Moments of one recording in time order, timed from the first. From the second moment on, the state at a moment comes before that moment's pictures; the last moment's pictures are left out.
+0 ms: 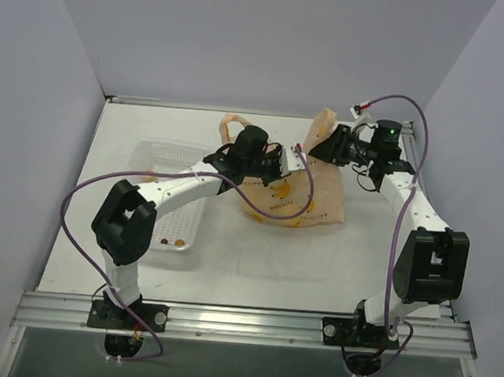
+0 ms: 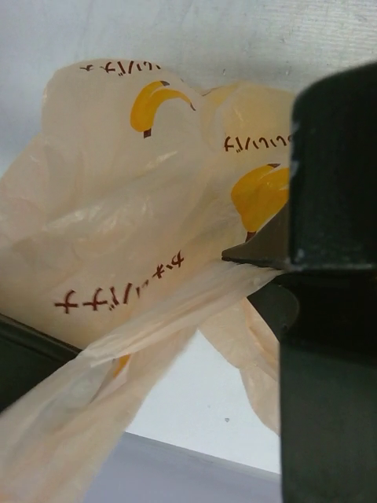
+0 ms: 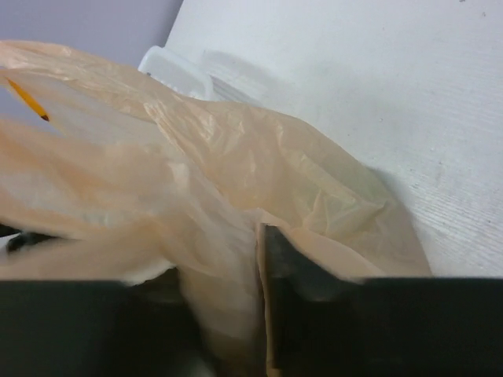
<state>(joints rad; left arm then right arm) -0.74 1.85 1.46 -0.06 0.42 0.60 0.05 1.58 1.18 -0.08 -0.83 0.36</state>
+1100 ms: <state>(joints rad) -0.82 1.88 1.45 -0.05 0.38 0.58 0.19 1.55 1.12 -0.10 -0.49 0.47</state>
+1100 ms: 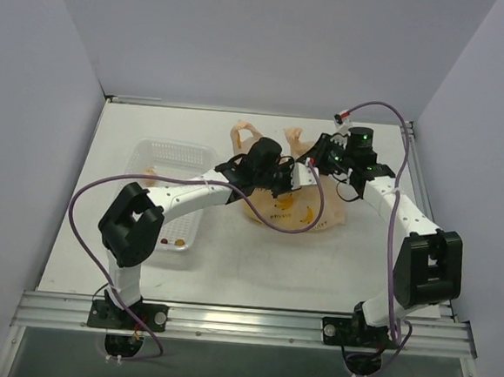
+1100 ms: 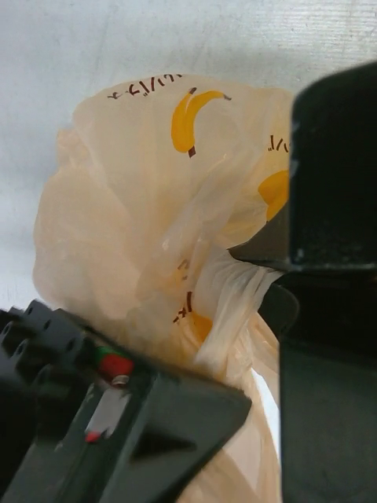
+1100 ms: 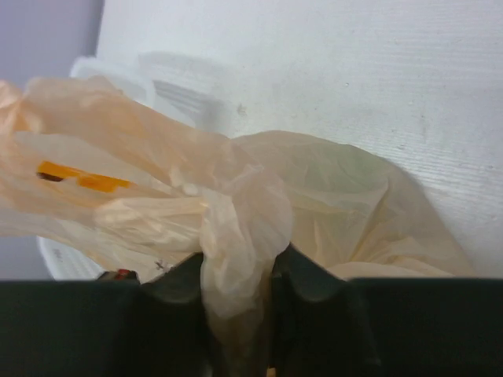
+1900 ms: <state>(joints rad) -0.42 1.13 1.29 -0.31 0.43 0.11 0.20 1.52 1.14 -0.13 -0.54 0.26</state>
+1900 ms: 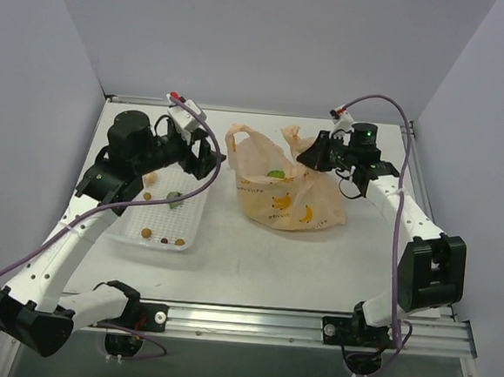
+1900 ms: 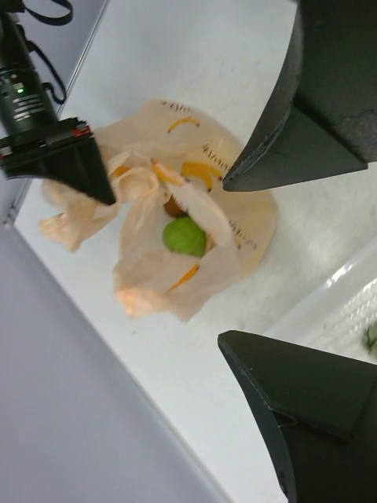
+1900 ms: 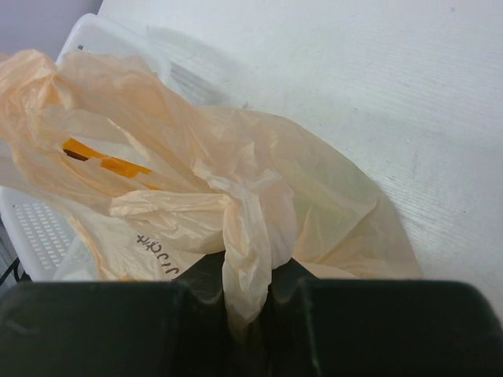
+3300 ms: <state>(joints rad) -0.52 1.71 1.22 0.09 0.14 -0.53 0.20 1.63 1.12 -0.16 -0.86 0.39</state>
